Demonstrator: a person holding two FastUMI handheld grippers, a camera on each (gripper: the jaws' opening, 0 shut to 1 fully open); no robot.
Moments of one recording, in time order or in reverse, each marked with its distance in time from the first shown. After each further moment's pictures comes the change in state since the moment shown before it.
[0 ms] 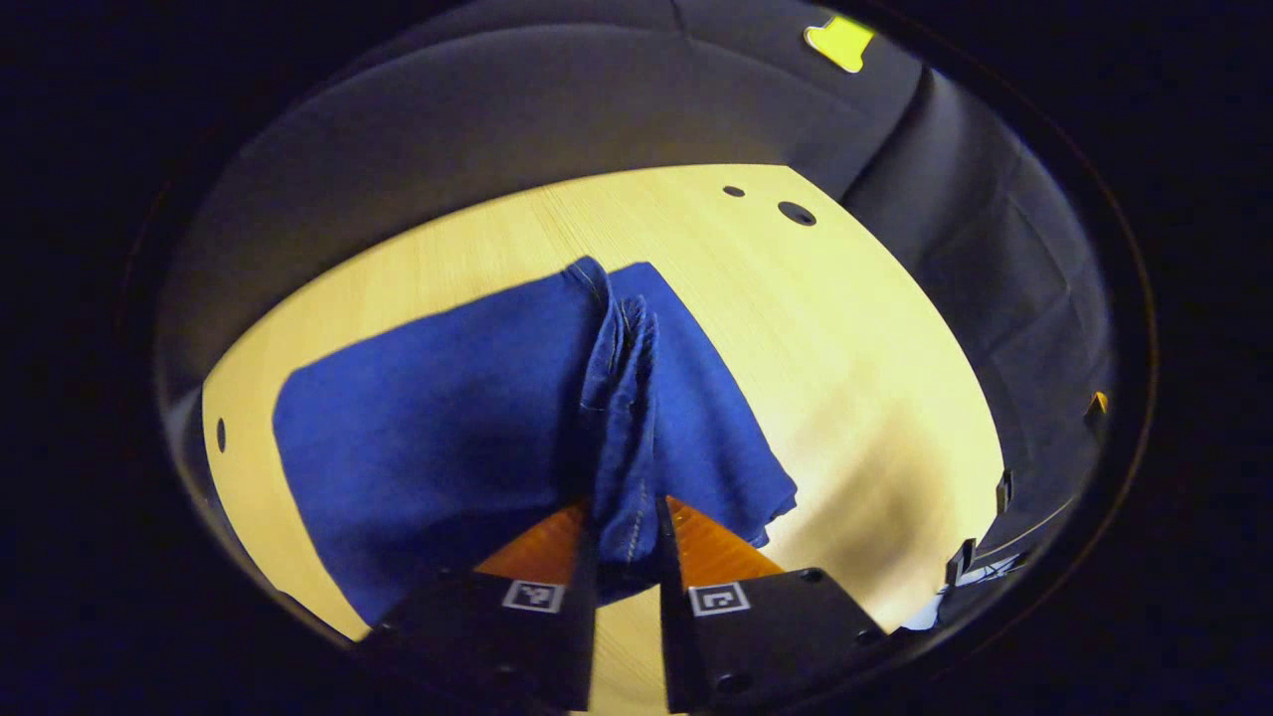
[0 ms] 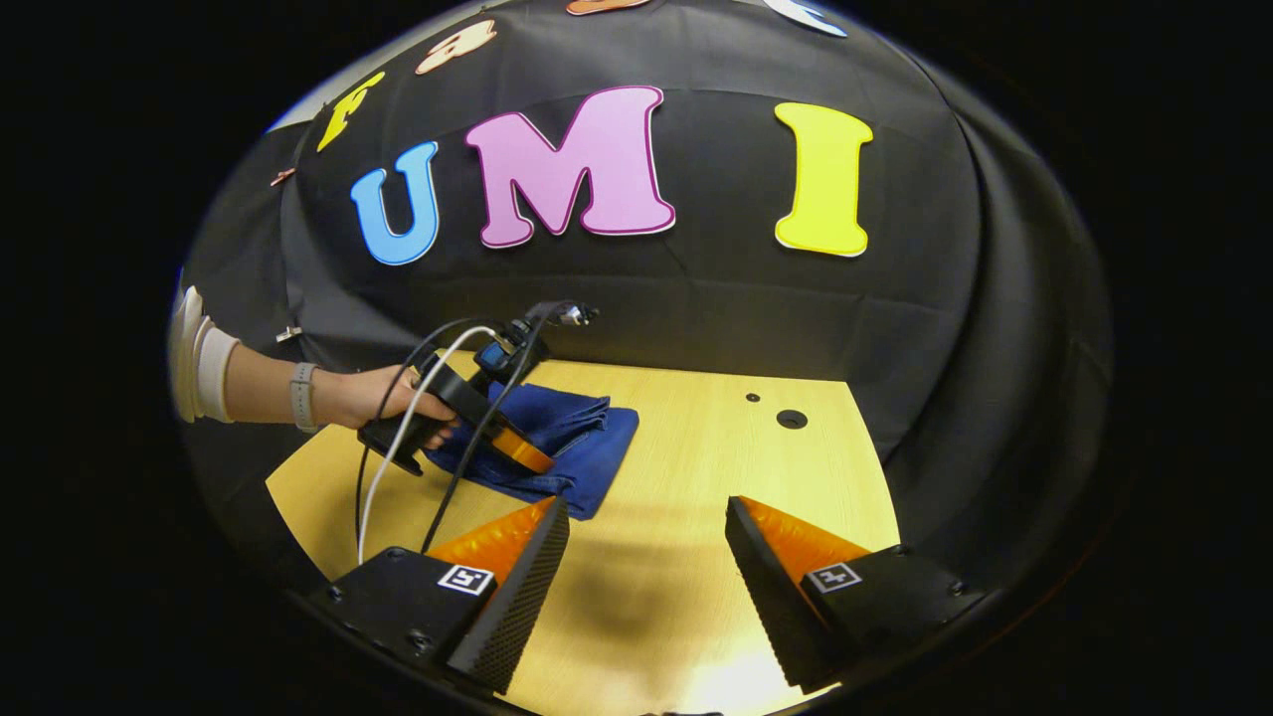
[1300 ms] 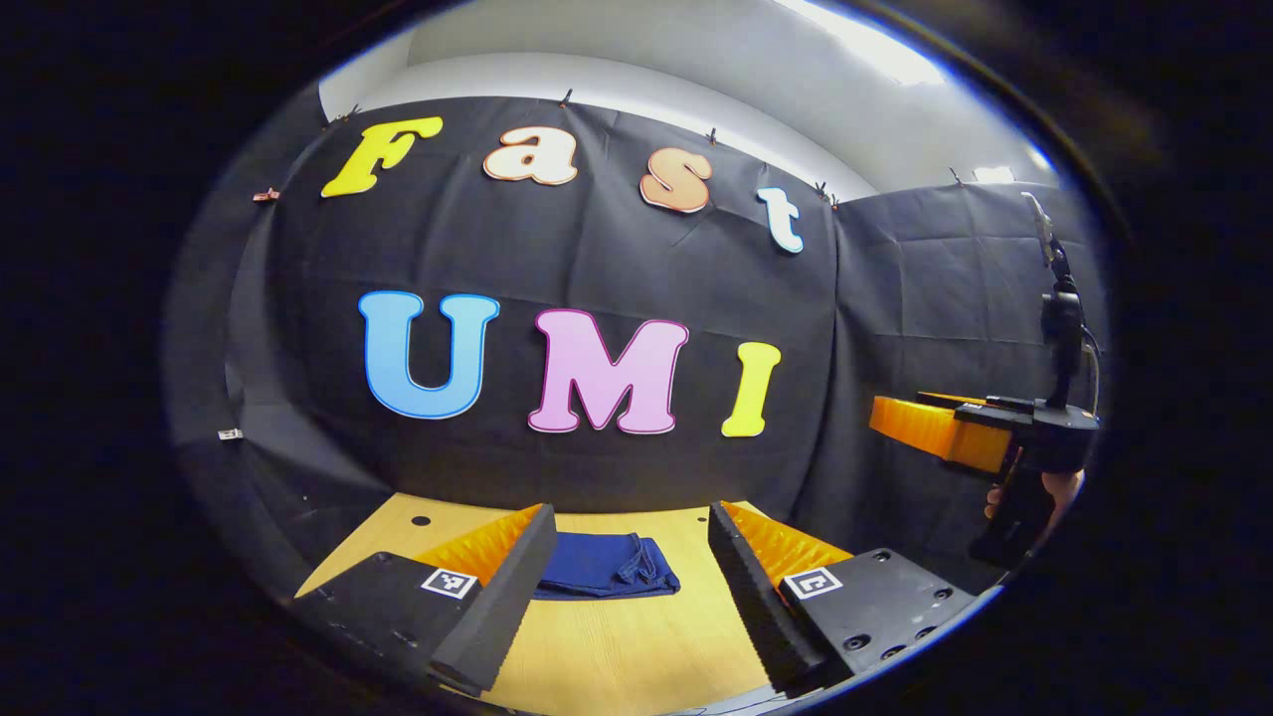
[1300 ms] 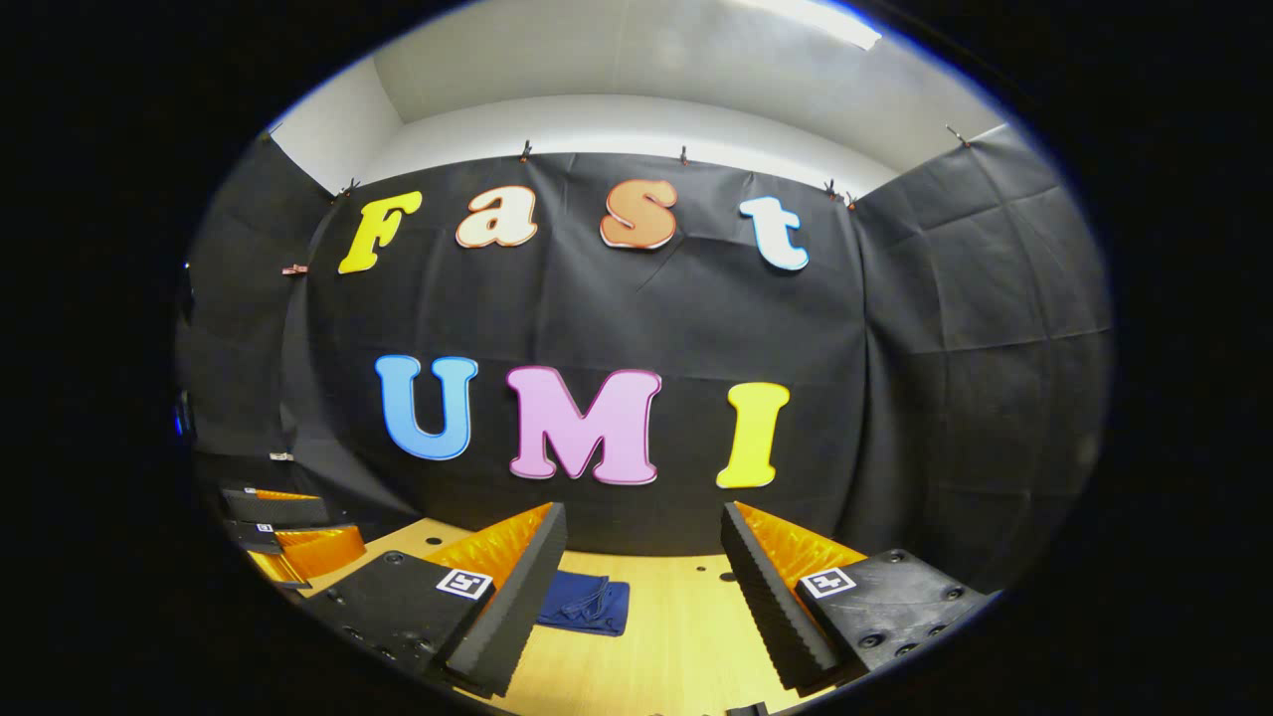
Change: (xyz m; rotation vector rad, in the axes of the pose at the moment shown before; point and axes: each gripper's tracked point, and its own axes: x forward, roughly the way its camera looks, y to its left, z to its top) left arm -0.520 -0.094 -0.198 -0.070 -1.203 0.229; right arm -0.280 0.143 0.187 -0.059 -0.636 -0.277
